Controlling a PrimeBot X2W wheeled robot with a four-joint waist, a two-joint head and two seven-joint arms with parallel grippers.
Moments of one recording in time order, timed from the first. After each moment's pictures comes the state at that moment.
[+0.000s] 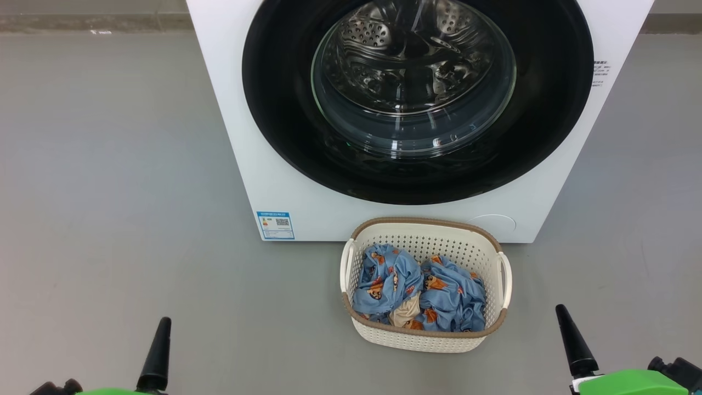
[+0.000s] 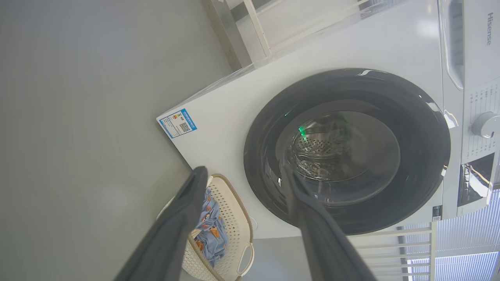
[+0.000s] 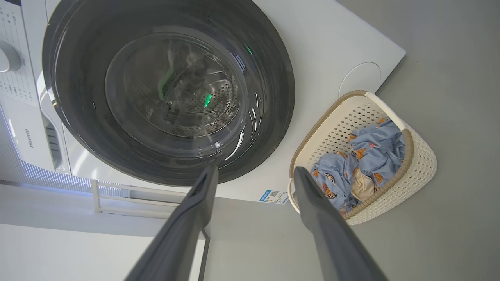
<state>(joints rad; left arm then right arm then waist) 0.00 0.05 0.03 0.24 -1.25 -0.13 0.00 -0.02 -0.04 -0.09 0.34 1.24 0.13 0.00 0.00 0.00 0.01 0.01</state>
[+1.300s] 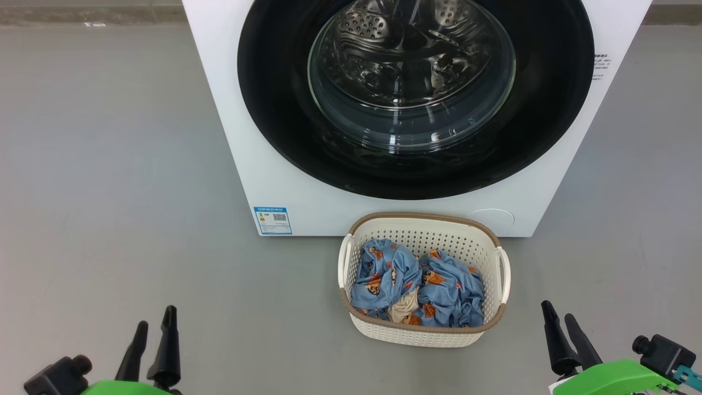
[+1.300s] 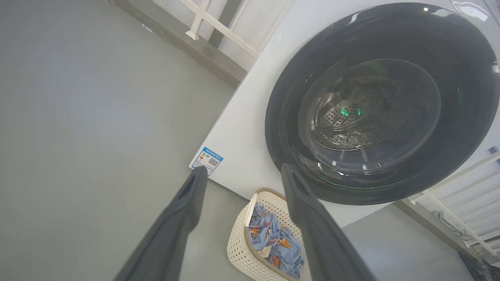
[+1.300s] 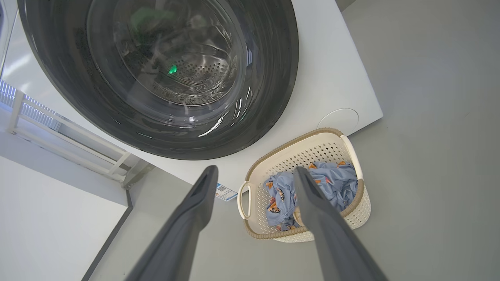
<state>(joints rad) 0.00 0.08 -0.02 0.19 -0.79 -0.13 -0.11 -0.05 -0.06 -0.06 0.36 0.80 0.13 -0.11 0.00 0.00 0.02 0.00</state>
